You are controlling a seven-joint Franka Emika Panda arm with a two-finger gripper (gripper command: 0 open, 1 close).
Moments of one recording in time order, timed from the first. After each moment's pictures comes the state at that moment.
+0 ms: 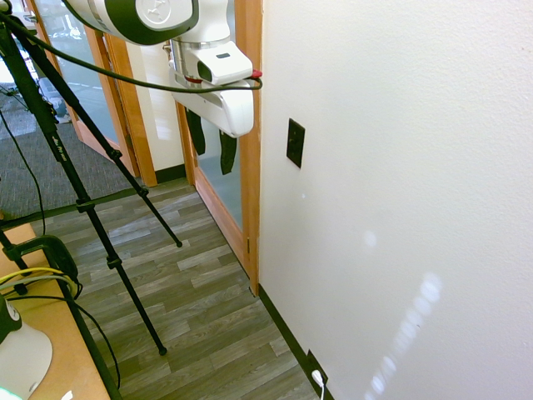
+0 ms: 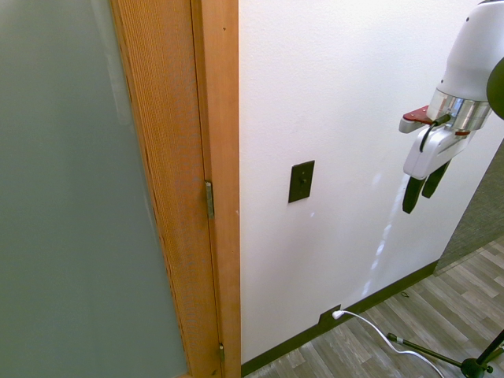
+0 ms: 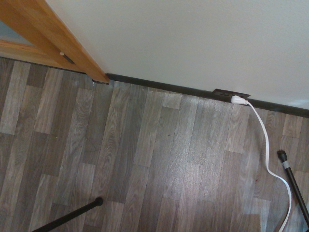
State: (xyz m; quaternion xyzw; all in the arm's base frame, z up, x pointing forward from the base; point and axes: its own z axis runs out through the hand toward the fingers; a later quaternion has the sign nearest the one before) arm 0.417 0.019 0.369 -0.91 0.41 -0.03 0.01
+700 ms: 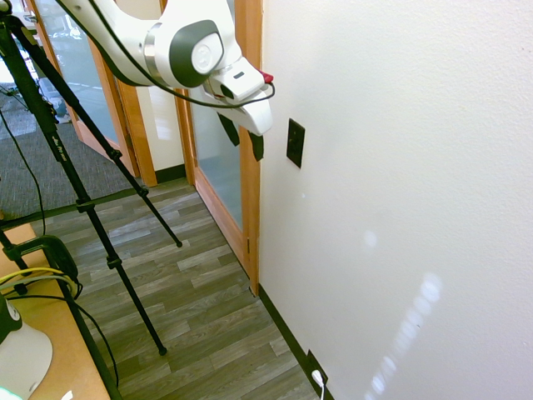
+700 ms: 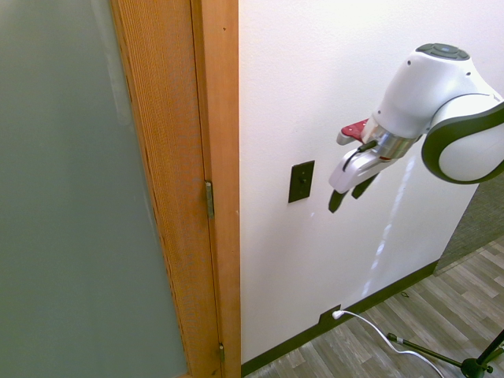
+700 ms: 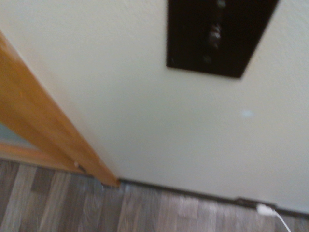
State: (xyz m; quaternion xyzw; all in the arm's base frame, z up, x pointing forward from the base) arm 0.530 0.084 0.313 -0.89 0.40 -0.19 0.07
